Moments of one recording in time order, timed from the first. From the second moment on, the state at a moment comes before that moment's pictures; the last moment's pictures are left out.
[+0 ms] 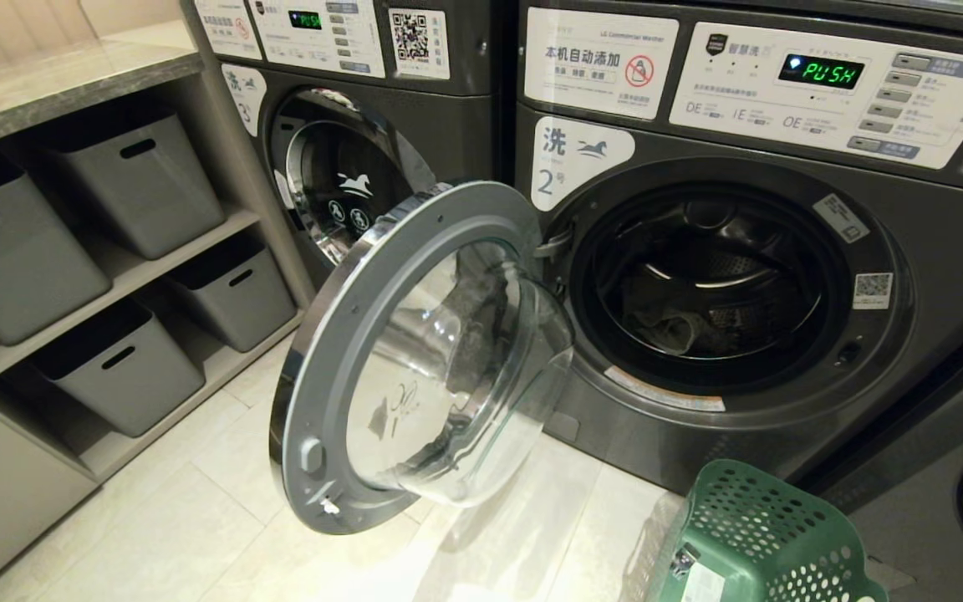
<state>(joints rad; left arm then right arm) -0.01 0.00 0.00 0.00 0.00 -0.03 0.01 0.00 0.00 0.01 0.04 -0.13</state>
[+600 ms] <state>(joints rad) -0.01 0.00 0.00 -0.02 -0.01 0.00 0.01 0.00 0.00 0.01 0.04 -0.13</state>
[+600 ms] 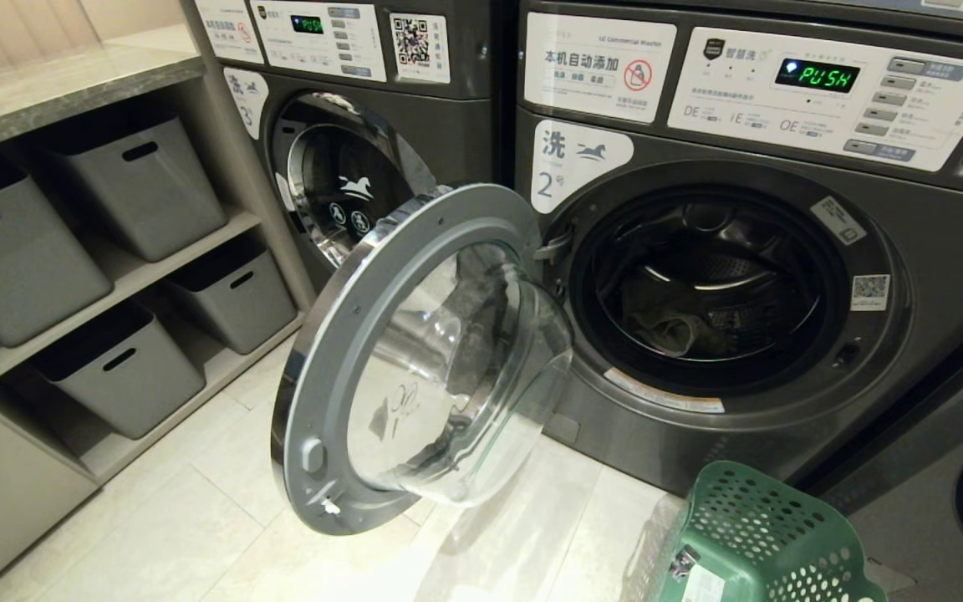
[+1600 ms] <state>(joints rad) 0.02 0.92 -0.92 0.10 0.00 -0.22 0.01 0.00 0.00 0.01 0.04 -0.13</state>
